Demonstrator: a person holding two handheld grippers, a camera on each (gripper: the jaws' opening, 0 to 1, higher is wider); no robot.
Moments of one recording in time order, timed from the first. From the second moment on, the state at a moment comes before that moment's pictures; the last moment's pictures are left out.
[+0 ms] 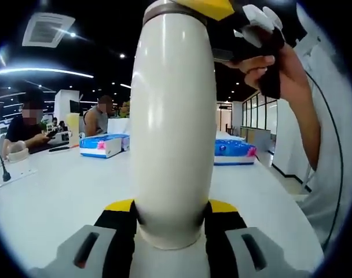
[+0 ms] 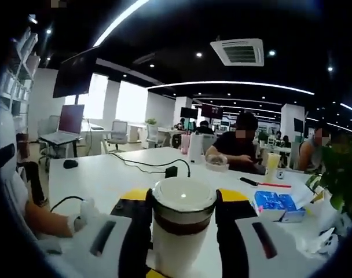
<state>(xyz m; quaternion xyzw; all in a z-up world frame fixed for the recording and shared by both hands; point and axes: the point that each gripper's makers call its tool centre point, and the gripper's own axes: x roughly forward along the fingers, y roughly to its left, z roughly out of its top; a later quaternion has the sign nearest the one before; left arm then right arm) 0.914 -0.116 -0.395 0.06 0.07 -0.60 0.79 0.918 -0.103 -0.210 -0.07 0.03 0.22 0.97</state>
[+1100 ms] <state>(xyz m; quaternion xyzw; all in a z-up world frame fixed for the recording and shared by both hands) 0.914 -0.115 -0.395 0.06 0.06 -0.60 0.79 0.917 -0.100 -0.210 -0.03 0.00 0.36 0.93</state>
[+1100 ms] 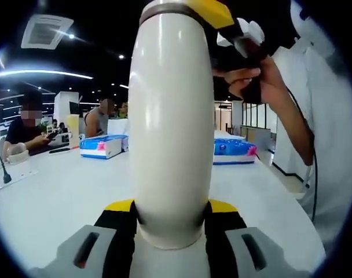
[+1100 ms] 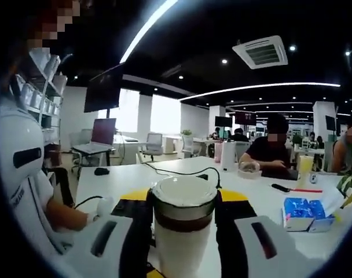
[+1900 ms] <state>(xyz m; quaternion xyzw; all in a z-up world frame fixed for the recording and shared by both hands) 0.914 -0.115 -0.395 0.06 0.06 -0.60 0.79 0.916 -0.098 -0.210 -0.02 -0.02 0.41 0.91</state>
